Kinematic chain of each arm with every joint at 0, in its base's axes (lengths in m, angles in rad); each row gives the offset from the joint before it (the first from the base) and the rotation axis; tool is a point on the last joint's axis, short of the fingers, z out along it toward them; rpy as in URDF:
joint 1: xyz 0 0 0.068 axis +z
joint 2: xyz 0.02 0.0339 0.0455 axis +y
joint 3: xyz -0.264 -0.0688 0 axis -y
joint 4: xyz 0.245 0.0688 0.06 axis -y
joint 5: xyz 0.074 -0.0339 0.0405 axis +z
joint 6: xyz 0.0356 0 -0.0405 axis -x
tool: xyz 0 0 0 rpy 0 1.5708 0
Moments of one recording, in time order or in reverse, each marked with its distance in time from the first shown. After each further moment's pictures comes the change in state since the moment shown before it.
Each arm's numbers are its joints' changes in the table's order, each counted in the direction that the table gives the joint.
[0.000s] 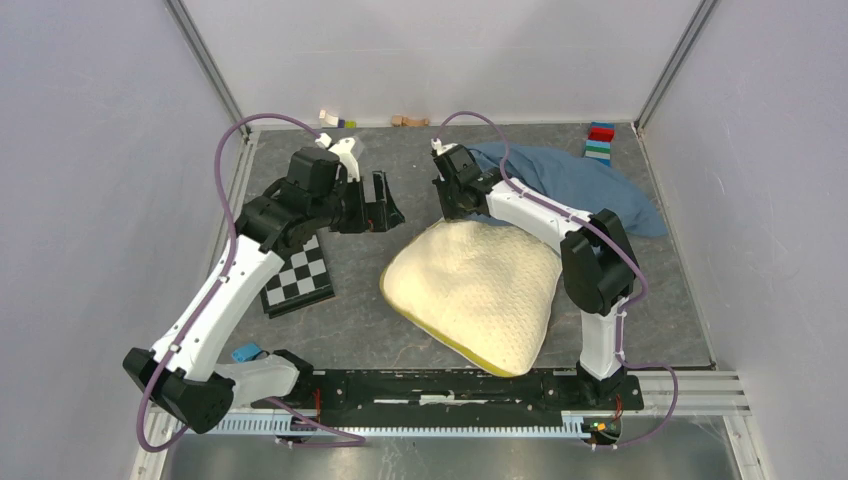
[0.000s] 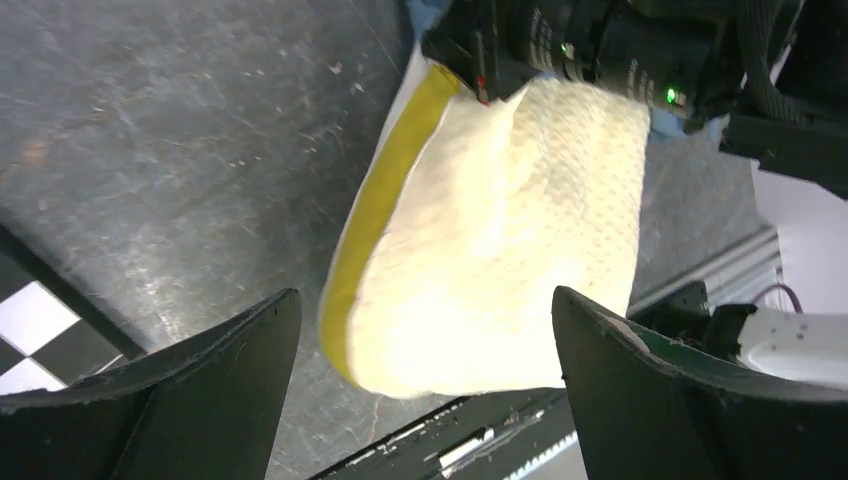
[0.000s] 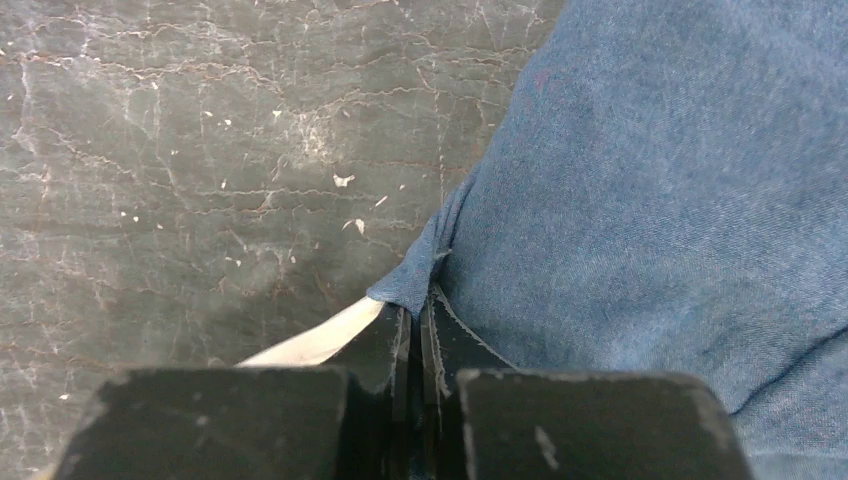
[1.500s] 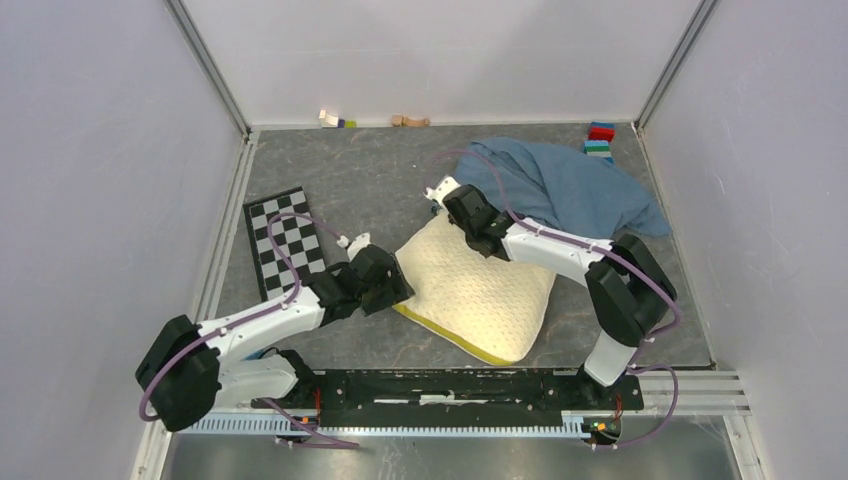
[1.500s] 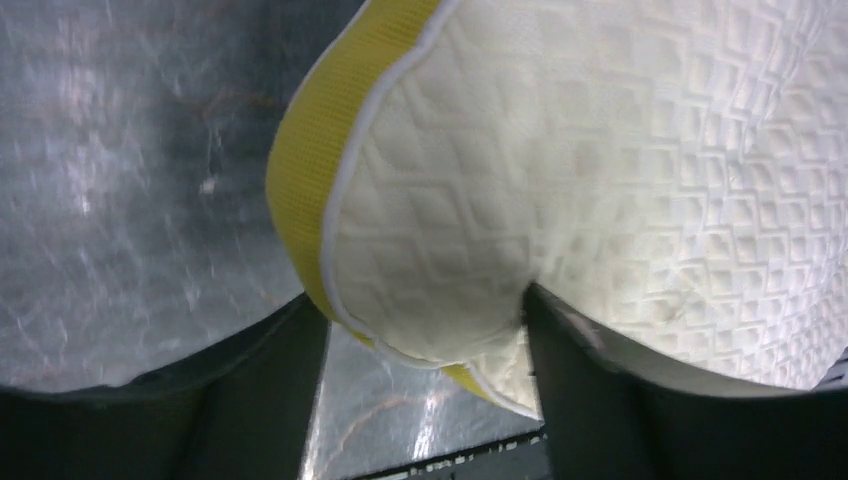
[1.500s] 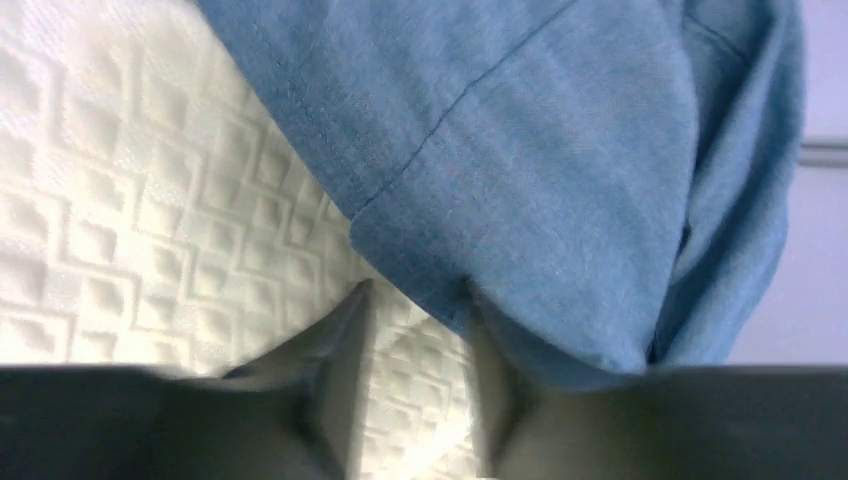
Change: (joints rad) left arm -0.312 -0.076 -0.751 0.427 0.358 0.607; right arm 0.087 -0.251 -0.467 0.250 -0.412 0.613
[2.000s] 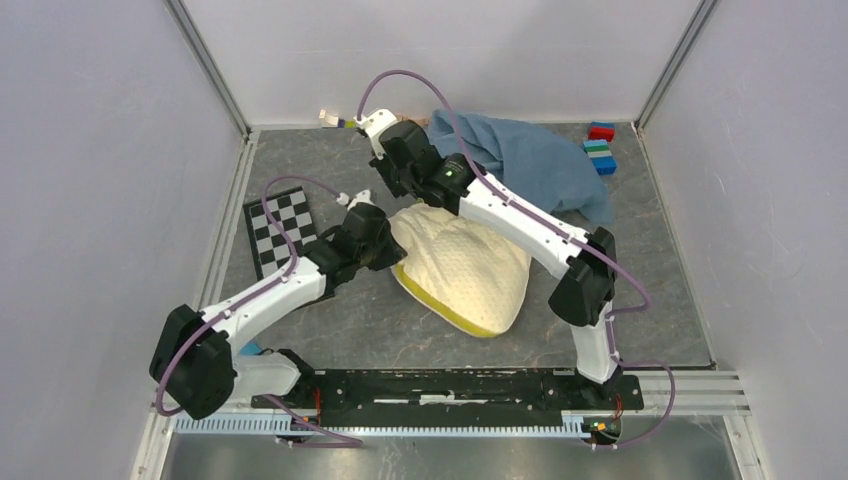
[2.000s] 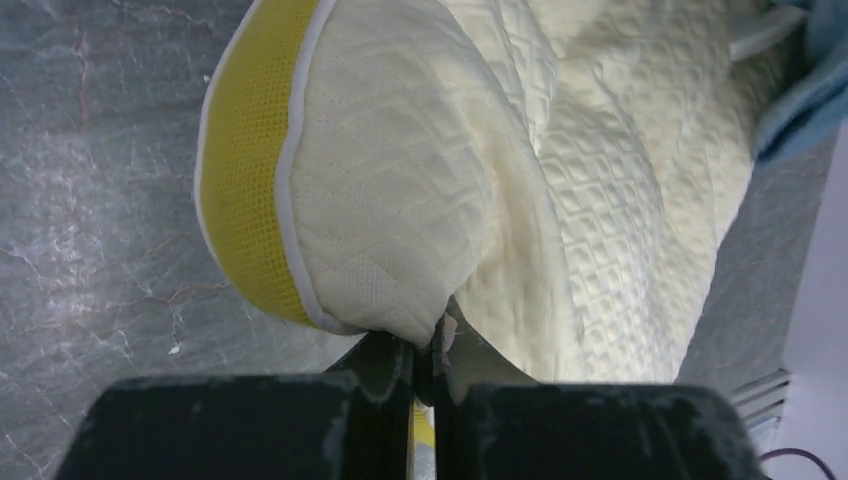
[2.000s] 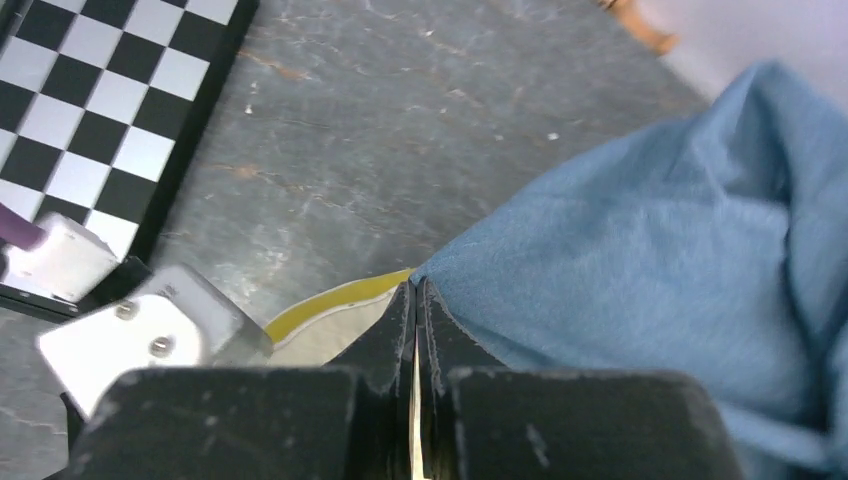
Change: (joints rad) left arm 0.147 0.115 0.205 0.092 -0.034 -0.190; right arm 0.170 0.286 0.948 -0.354 0.262 -0.296
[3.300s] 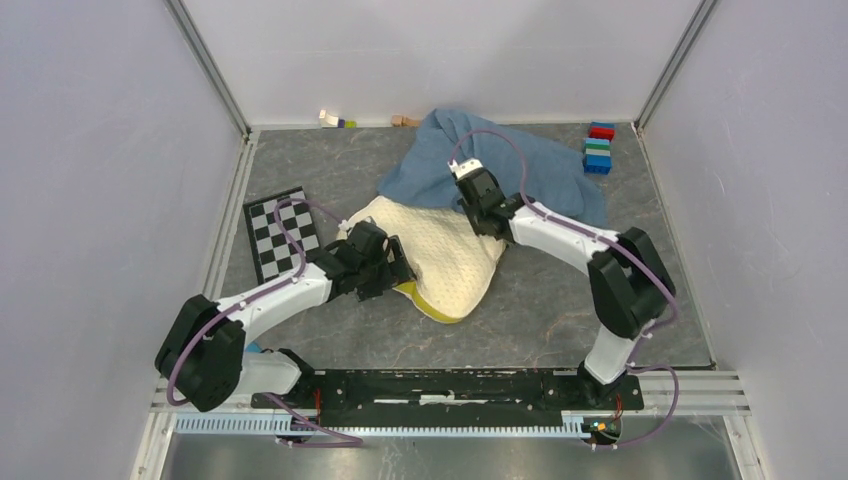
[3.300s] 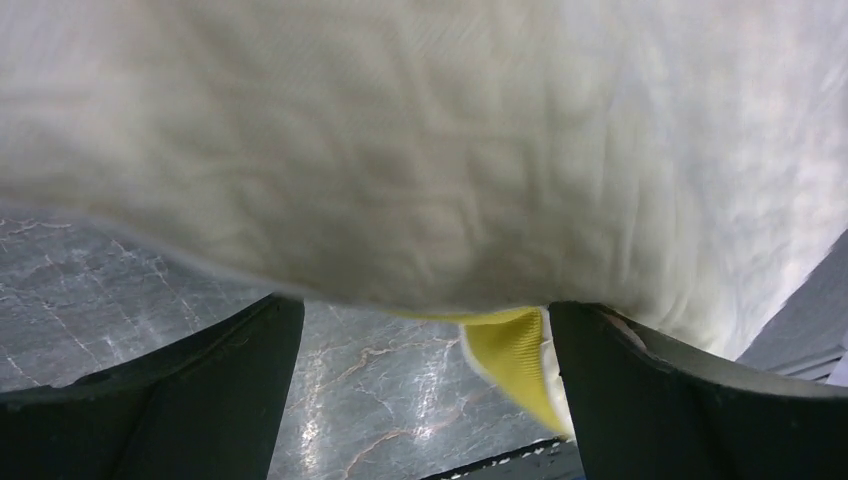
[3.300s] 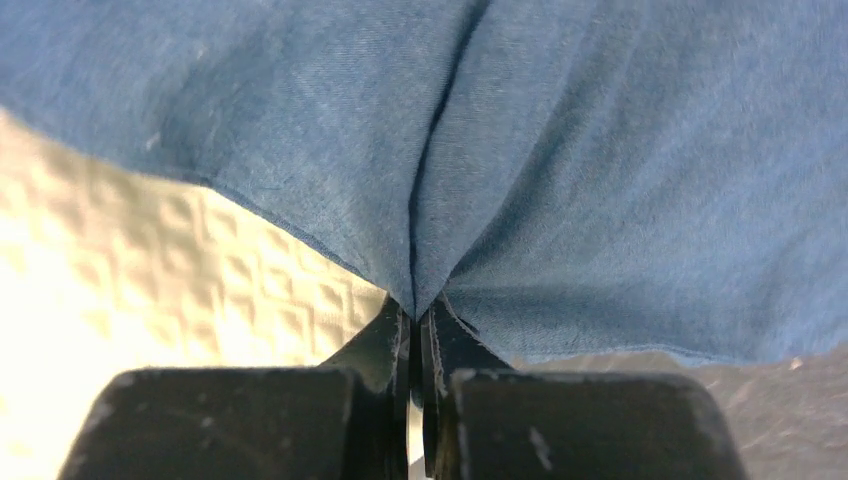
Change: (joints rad) left arm 0.034 0.046 -0.115 -0.040 -0.127 0.053; right arm -0.283 -0.194 -0.779 0.228 -0.071 -0.070
